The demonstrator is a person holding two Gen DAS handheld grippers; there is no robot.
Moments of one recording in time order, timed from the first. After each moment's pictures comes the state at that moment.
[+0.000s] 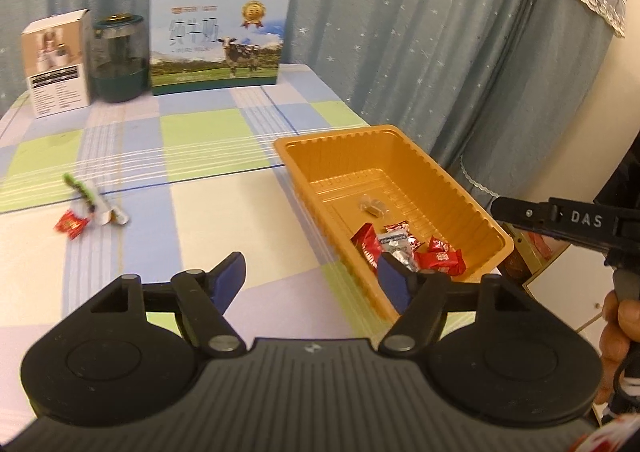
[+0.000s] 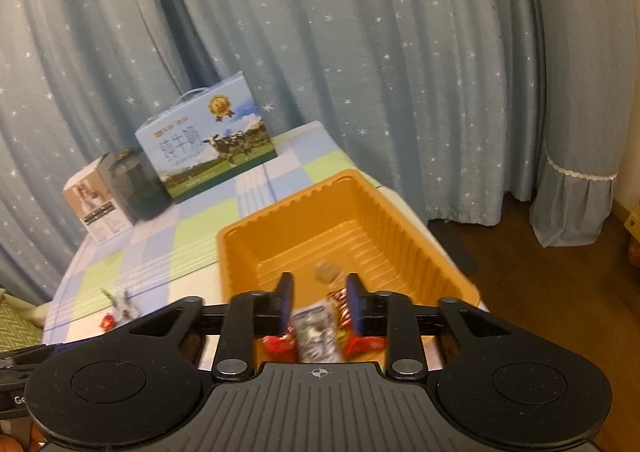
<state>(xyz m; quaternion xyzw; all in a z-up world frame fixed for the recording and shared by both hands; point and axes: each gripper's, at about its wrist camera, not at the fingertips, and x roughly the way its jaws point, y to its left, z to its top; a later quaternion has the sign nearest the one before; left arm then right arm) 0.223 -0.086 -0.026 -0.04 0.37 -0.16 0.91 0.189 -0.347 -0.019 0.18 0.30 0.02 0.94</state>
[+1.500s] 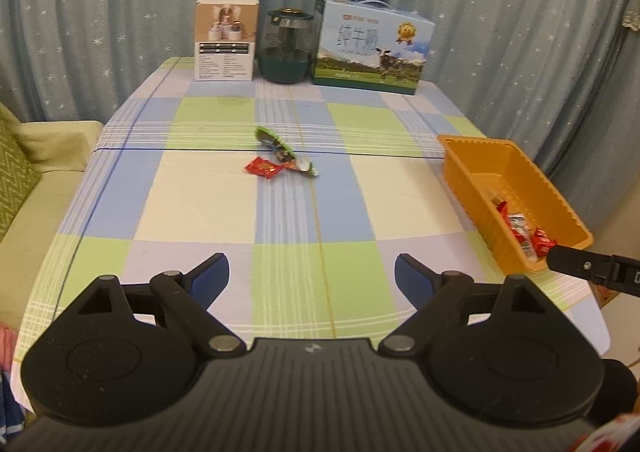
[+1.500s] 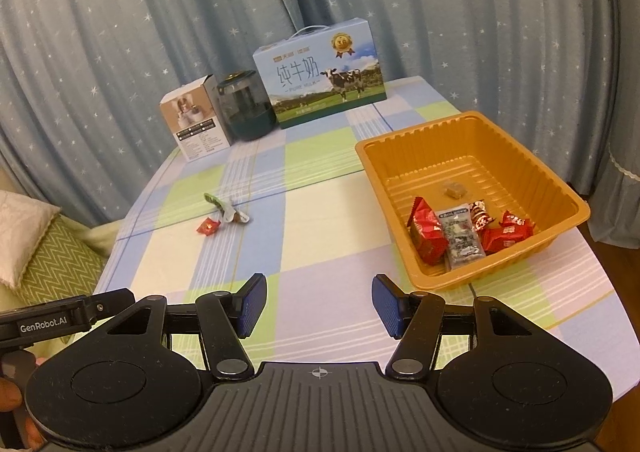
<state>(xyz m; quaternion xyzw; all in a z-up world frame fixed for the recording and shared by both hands) 0.132 0.060 -0.019 -0.06 0.37 -0.01 0.93 0.129 -0.218 -0.023 0.13 0.34 0.12 0.92</state>
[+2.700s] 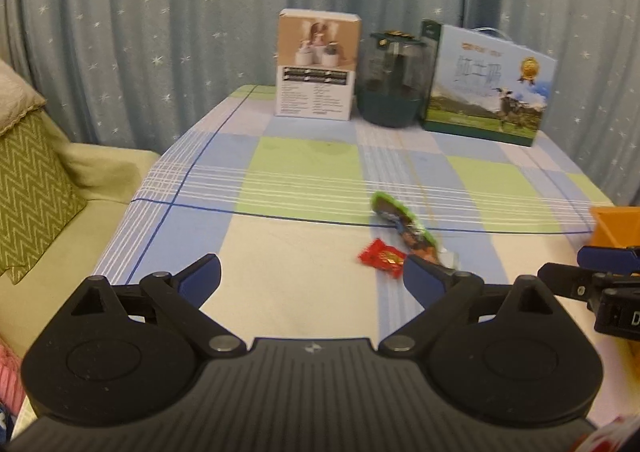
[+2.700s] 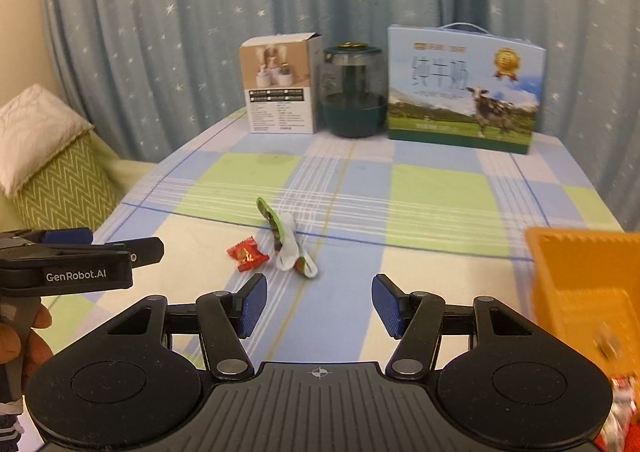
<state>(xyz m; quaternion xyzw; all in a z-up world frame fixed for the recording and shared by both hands) 0.267 0.141 -0.088 -0.06 0.31 0.11 0.94 0.308 -0.077 -0.086 -0.02 0.31 0.25 0.92</state>
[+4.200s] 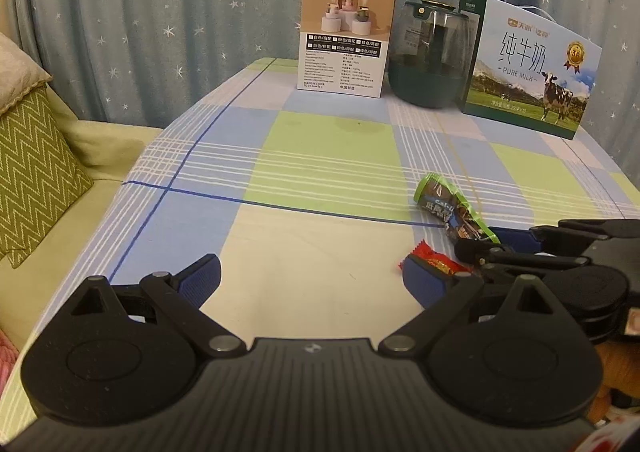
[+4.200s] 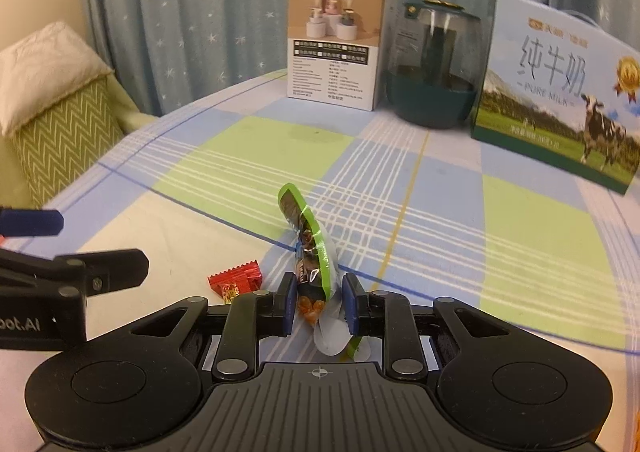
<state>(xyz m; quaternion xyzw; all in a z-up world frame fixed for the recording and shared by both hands) 0.315 0.160 -0.122 -0.07 0.34 0.13 0.93 0.397 0.007 -0.155 -0.11 0.30 0.30 0.90</state>
